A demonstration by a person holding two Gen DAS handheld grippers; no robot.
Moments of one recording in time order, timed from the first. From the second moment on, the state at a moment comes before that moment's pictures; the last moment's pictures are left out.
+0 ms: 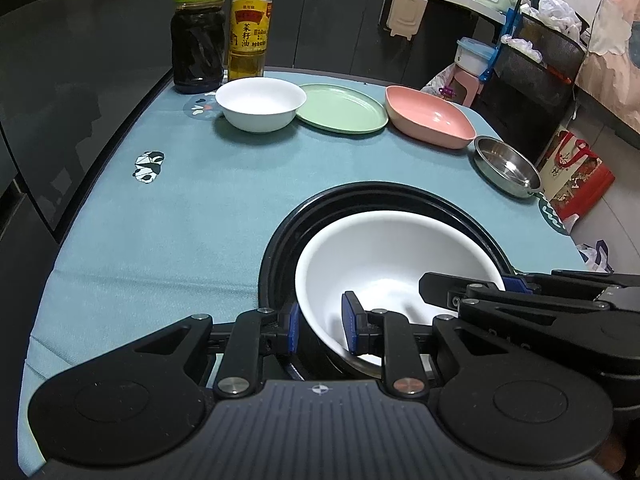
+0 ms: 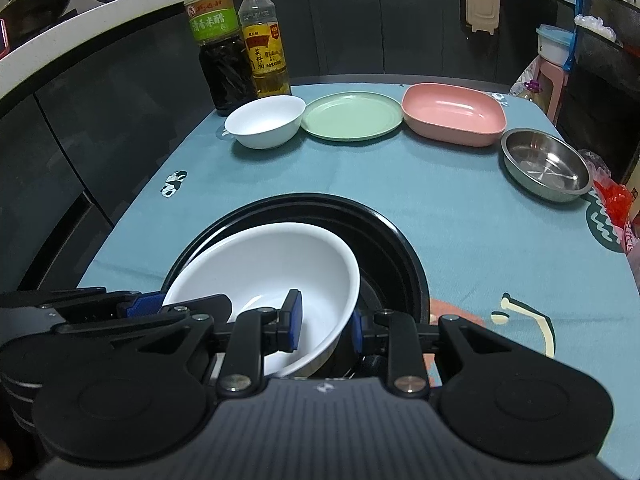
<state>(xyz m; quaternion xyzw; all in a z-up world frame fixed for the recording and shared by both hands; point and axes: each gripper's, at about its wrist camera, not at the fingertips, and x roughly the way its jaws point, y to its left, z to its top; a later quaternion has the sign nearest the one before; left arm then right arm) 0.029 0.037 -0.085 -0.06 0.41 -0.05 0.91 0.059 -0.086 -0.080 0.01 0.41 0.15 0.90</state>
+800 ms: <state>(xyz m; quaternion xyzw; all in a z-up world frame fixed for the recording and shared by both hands) 0.031 0.033 -0.090 -0.06 0.41 -0.05 0.91 0.064 -0.100 -0.085 0.03 0.41 0.13 0.90</state>
